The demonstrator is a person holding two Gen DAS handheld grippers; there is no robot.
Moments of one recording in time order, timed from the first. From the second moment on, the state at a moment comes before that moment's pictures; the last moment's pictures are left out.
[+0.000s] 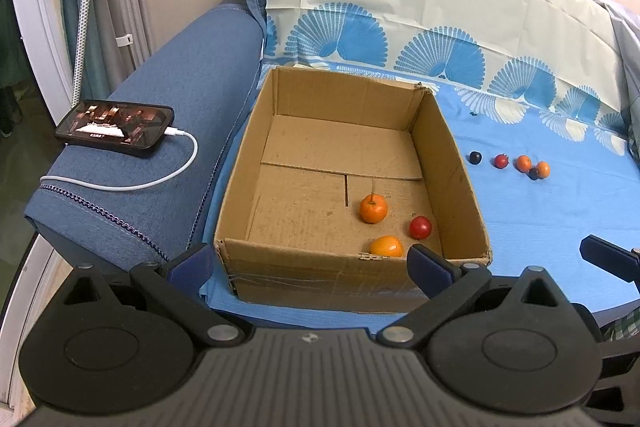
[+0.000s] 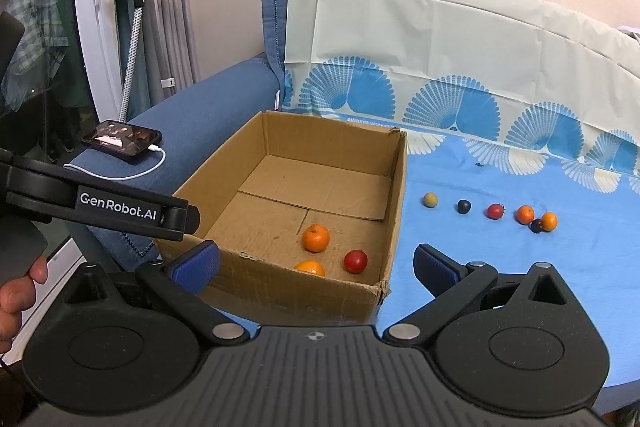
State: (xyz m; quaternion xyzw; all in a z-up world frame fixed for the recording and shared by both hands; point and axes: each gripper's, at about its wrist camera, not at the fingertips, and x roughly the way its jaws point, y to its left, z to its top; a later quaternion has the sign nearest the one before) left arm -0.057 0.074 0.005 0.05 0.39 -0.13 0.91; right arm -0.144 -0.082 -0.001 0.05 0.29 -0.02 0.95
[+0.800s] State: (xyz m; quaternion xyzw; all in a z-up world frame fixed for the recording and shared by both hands) left arm -0.051 0.062 0.001 0.07 0.40 -0.13 0.90; right arm -0.139 -0.096 -0.008 0.08 0.29 -0.03 0.95
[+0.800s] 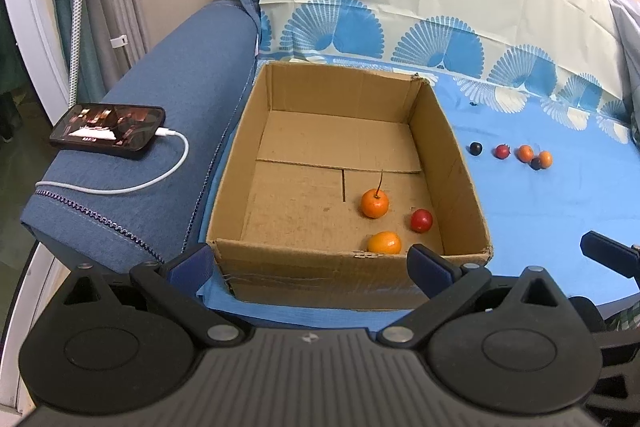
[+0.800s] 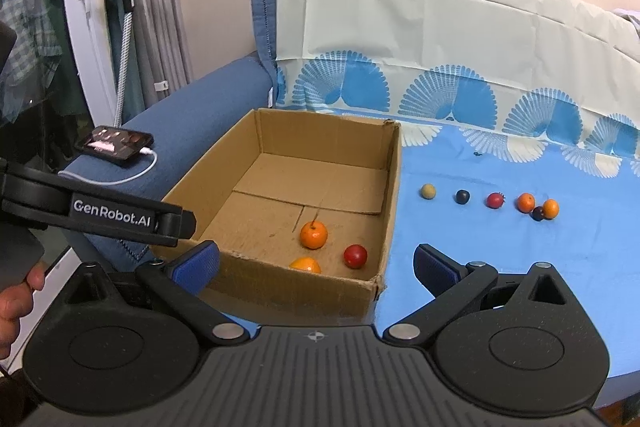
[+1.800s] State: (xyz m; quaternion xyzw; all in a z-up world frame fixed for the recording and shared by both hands) left arm 0.064 -0.231 -0.028 0.09 0.44 -0.27 0.85; right arm -0.133 -0.373 -0.088 0.16 0.25 -0.29 0.91
